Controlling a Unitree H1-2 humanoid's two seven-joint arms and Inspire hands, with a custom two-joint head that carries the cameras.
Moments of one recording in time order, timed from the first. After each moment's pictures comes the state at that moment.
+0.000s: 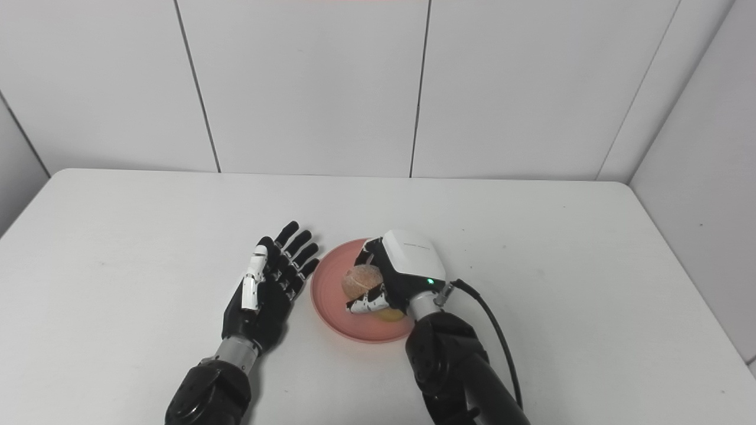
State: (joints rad) left arm -0.30 -0.11 0.03 0.12 -0.35 0.22 -0.13; right arm -0.47 -0.12 0.42 -0.02 -0.91 0.47 0.22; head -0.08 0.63
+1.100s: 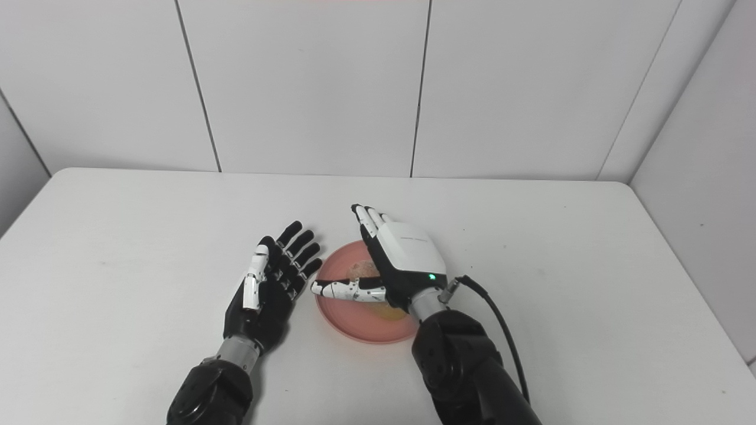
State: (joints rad) left arm -0.30 -0.12 0.03 0.12 -0.35 0.22 -0.13; right arm -0.46 -0.13 0.40 -0.17 -0.91 0.43 0.28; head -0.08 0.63
